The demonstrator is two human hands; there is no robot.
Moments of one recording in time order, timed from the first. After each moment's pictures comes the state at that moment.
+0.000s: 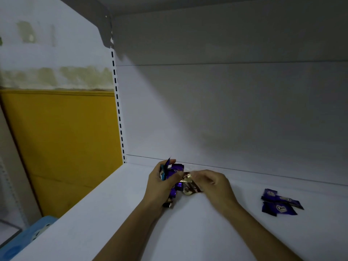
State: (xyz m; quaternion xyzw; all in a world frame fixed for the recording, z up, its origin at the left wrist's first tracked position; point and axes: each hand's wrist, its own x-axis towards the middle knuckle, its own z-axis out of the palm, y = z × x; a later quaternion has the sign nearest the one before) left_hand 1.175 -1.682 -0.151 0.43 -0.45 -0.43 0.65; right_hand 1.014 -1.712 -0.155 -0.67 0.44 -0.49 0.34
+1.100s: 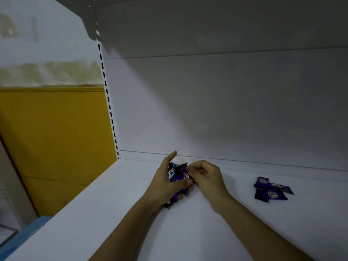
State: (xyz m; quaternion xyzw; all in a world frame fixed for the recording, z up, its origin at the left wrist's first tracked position) left_hand 1.170 -1.684 -0.158 0.46 -0.63 -0.36 0.51; right_hand 1.024 -1.700 -0.149 -0.56 0.42 -0.55 0.45
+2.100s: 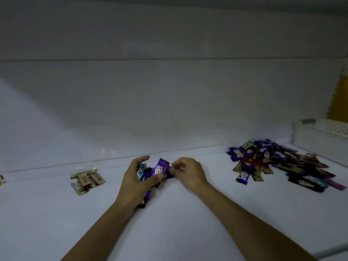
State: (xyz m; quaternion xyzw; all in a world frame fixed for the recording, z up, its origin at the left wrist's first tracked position) left_hand 0.991 -1.651 -0.149 0.40 -0.62 -0.40 0.54; right_hand 0.814 -1.668 -0.162 -0.60 0.63 -0.46 0.18
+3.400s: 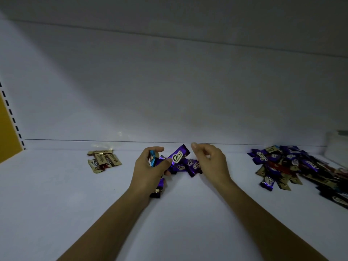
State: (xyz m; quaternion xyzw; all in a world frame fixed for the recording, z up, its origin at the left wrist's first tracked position) left_hand 0.997 -1.649 -0.151 0.41 -0.52 -0.47 0.58; right_hand 0.821 -1.659 -0.142 -0.60 0.61 -0.50 0.14
